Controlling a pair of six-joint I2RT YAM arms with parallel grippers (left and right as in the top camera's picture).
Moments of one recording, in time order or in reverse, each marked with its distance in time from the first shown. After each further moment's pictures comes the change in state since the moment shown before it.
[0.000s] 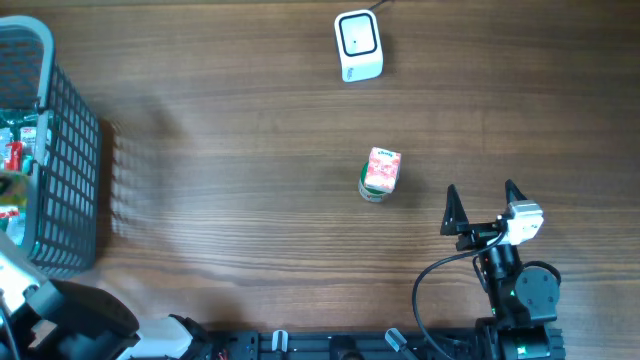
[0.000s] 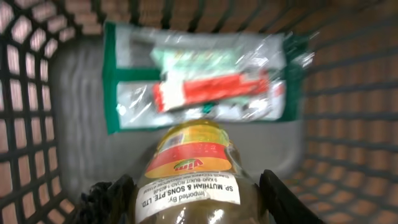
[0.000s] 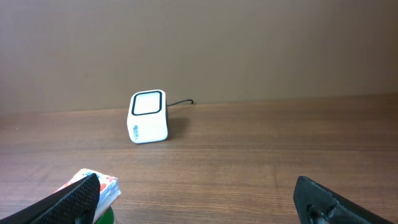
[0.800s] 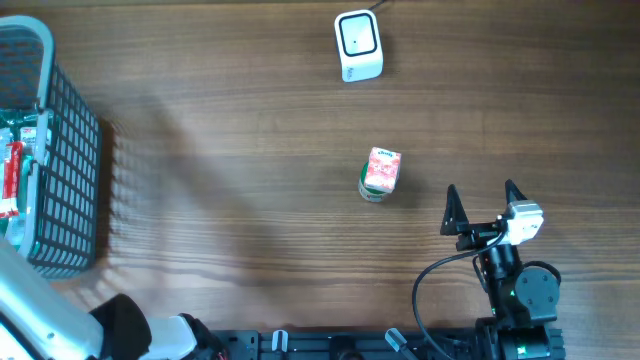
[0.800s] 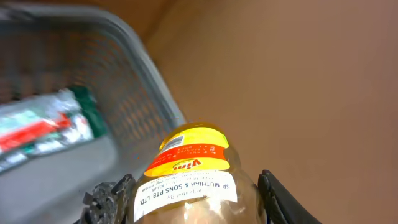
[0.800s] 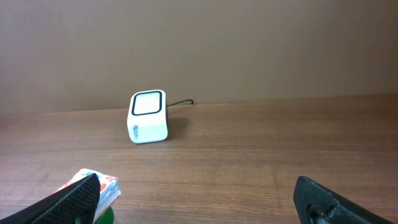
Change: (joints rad) left arm -0.294 -0.037 0.692 -0.168 0.136 0.007; right arm 0.000 0.000 0.000 0.000 0.000 0.000
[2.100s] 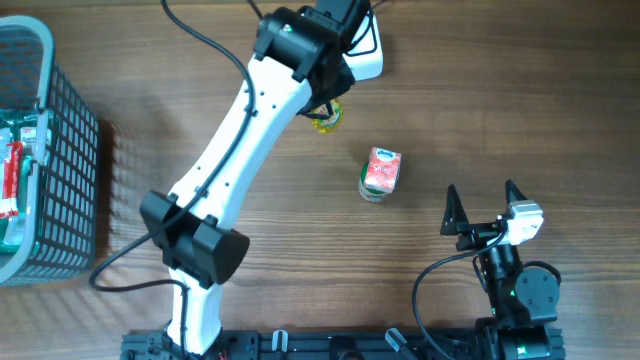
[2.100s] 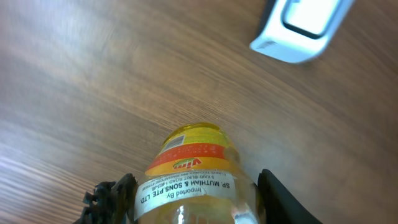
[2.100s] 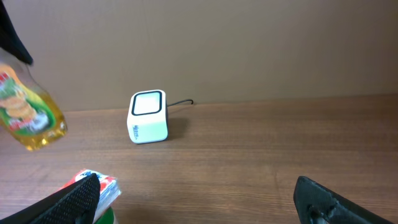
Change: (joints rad) left arm -1.084 0.494 -0.079 -0.197 -0.180 -0.304; right arm 0.000 0.000 0.000 0.000 0.000 0.000
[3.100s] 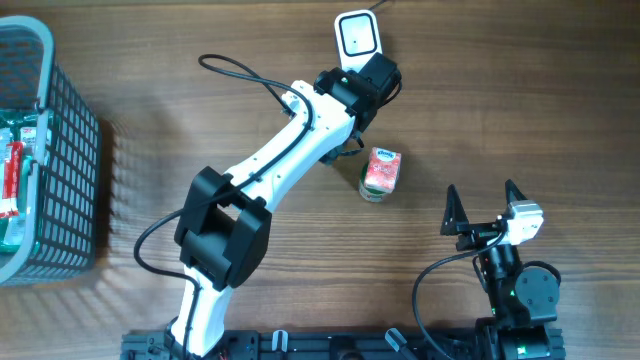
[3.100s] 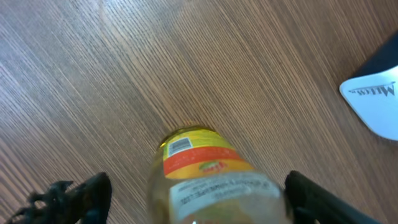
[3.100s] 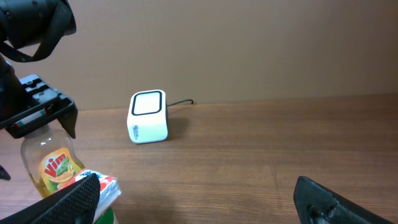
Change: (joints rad) left arm -0.113 0.042 -0.400 0.273 -0.192 -0.575; right arm 0.000 0.000 0.000 0.000 0.000 0.000
